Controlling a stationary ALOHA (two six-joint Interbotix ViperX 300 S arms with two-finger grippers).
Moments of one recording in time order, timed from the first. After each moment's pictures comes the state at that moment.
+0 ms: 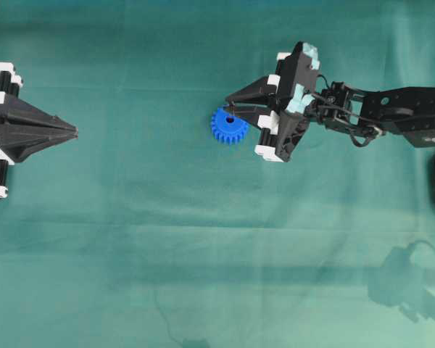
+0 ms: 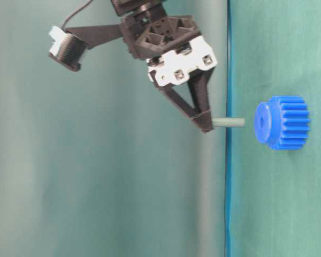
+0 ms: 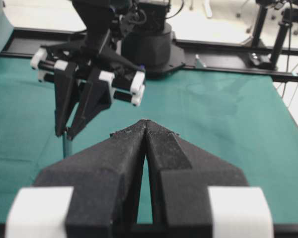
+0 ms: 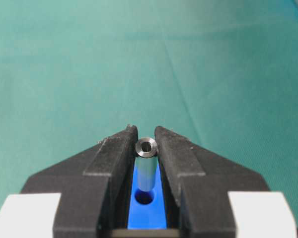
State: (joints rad) left arm 0.00 -0.96 1.22 -0.04 -0.29 -0.02; right arm -0.19 0.04 0.77 0.17 -0.45 0.00
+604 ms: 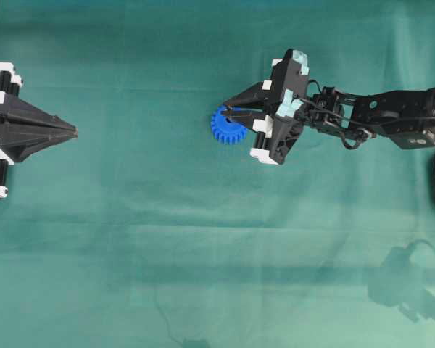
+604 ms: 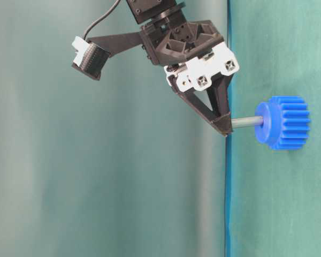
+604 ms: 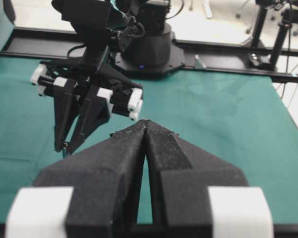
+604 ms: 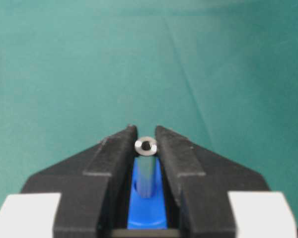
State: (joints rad) left arm 0.00 -0.97 1.22 -0.04 -0.29 -0.02; right arm -0.19 0.10 0.76 0.18 -0.45 0.00
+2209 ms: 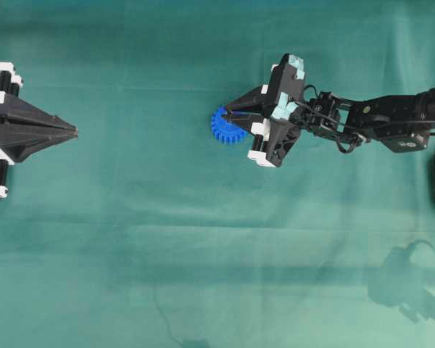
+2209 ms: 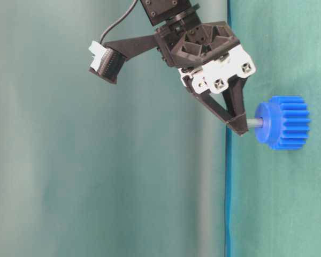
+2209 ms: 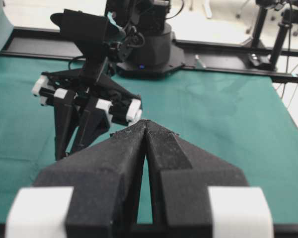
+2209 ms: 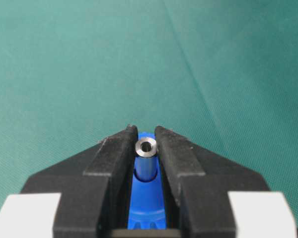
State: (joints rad) left arm 0.00 -0.96 1.22 -0.05 -0.29 -0.02; right arm -0.18 0.16 0.77 0.21 -0.51 0.00
